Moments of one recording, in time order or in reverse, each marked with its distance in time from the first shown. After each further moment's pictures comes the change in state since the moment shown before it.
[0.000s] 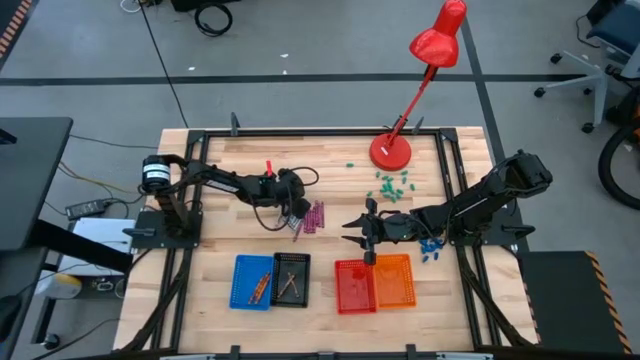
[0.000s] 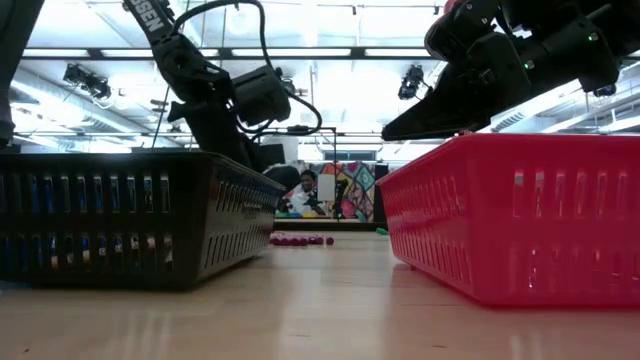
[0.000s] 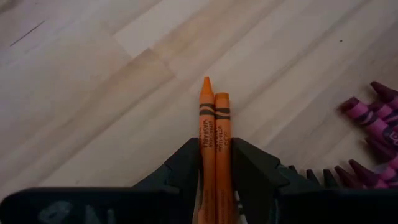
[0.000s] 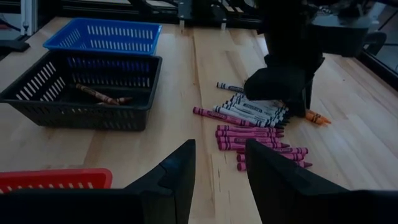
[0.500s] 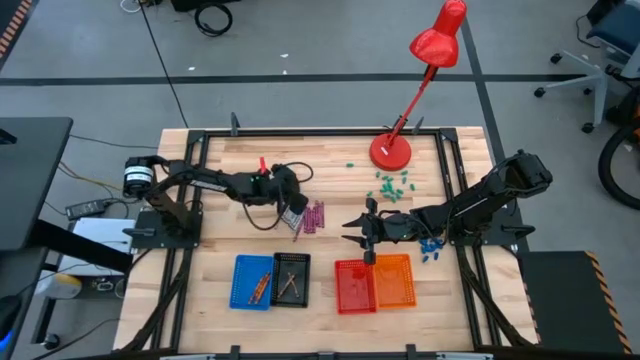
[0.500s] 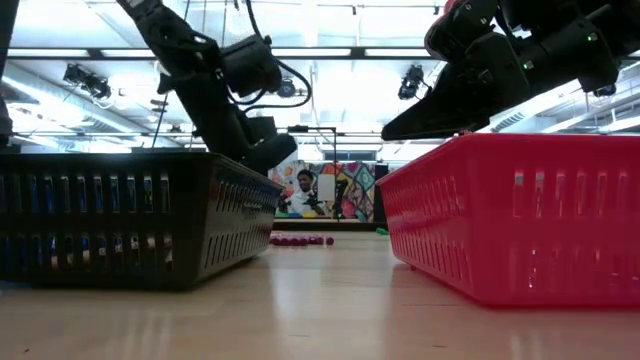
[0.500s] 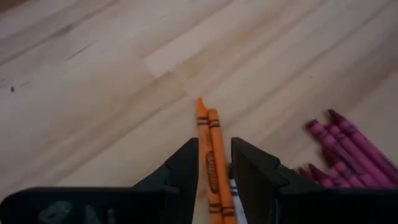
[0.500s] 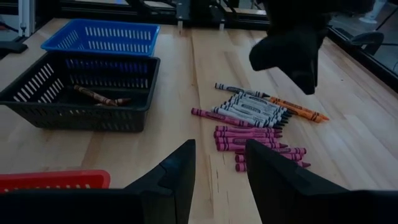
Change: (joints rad) left arm -0.025 -0.141 -0.002 -0.087 -0.045 -0.076; right arm -0.002 0.000 0.000 0.002 0.004 0.003
